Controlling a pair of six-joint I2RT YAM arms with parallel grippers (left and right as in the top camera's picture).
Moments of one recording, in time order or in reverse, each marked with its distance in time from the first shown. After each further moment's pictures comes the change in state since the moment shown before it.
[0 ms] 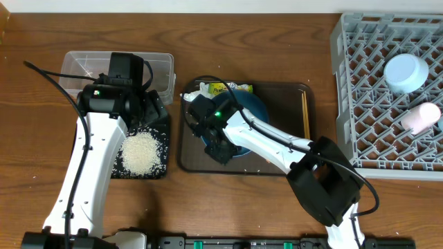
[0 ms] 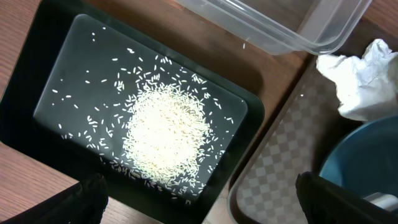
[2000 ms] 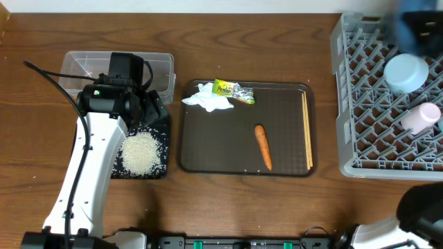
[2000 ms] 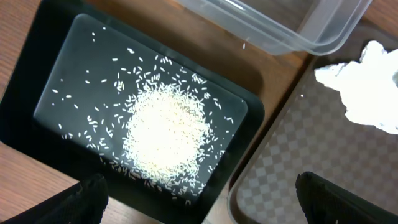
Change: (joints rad) left arm 0.000 0.000 0.000 -0.001 0.000 0.000; right arm -1.382 -0.317 0.317 0.309 -1.171 -0.173
